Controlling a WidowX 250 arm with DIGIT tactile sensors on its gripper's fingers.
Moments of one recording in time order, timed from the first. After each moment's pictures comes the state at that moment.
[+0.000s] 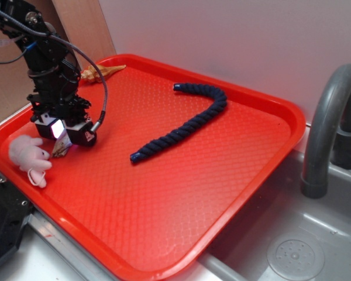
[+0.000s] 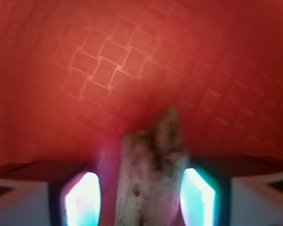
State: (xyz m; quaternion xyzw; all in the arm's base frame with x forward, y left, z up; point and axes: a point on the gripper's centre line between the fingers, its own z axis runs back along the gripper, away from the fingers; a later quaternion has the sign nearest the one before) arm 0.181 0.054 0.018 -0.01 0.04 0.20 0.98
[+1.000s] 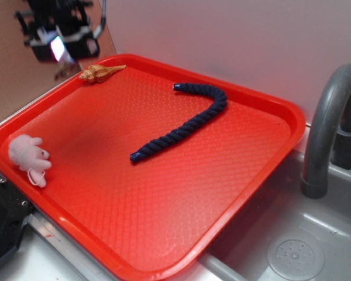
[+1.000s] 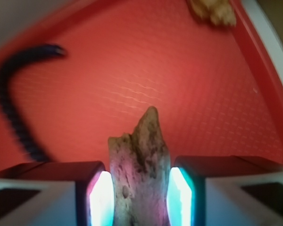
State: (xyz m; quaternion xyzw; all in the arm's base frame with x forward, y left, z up) arm 0.224 0.016 0.170 -0.05 -0.04 0.25 0.97
